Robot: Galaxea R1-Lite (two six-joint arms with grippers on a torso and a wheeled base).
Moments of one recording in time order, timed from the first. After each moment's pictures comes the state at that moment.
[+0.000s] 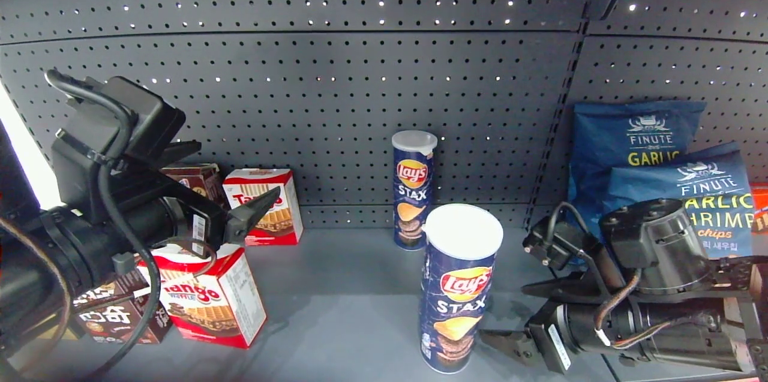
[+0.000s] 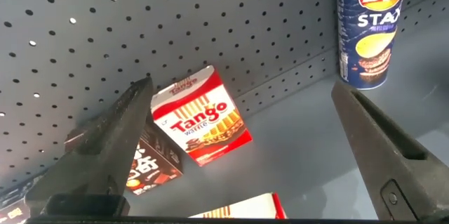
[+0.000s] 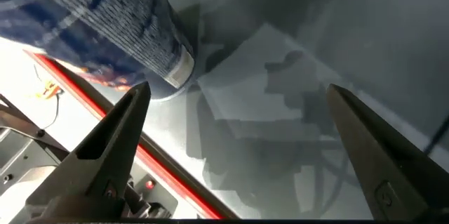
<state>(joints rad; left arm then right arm) -0.44 1.30 -0.66 -0.53 0.18 0.31 0.69 1.55 -0.69 -0.20 0.03 0.01</state>
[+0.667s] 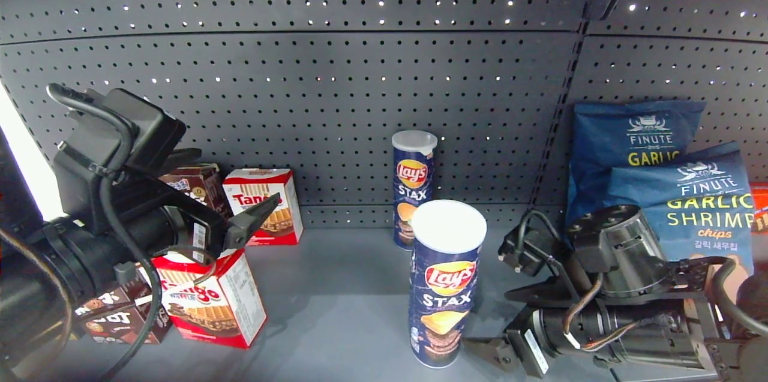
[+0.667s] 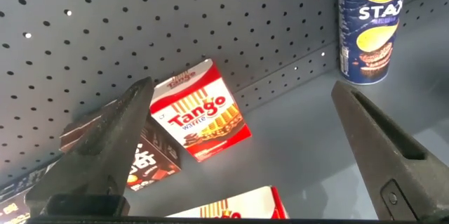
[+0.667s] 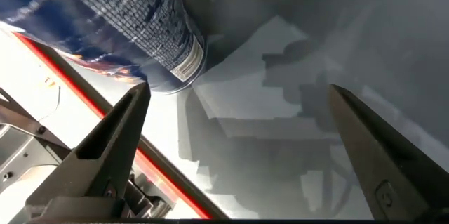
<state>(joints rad) -0.44 1.30 -0.62 -0.56 0.17 0.31 0.72 1.62 -0.72 -0.20 0.03 0.01</state>
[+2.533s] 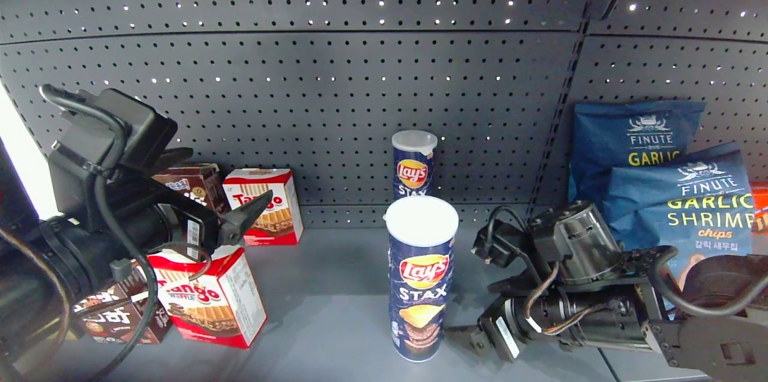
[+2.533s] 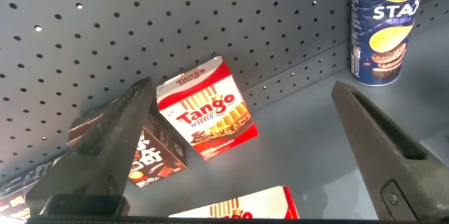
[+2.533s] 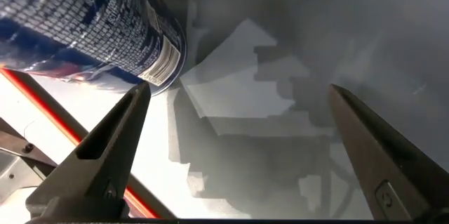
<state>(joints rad) -0.41 1.30 -0.61 -0.58 0.17 0.31 0.73 1.72 -0.81 -0.20 0.00 0.01</state>
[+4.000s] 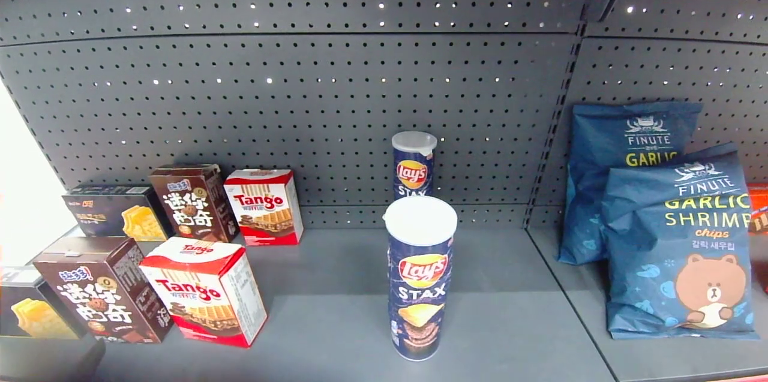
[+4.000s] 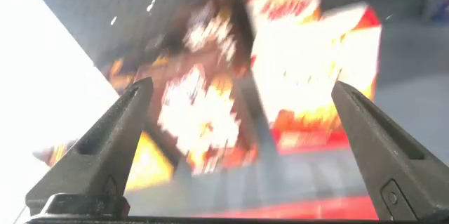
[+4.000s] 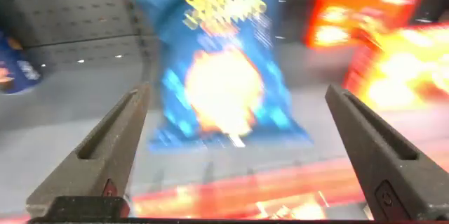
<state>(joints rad) -0.26 0.57 -0.05 -0.50 0.30 0.29 -0.09 0.38 -0.17 -0.20 -0.08 0.05</state>
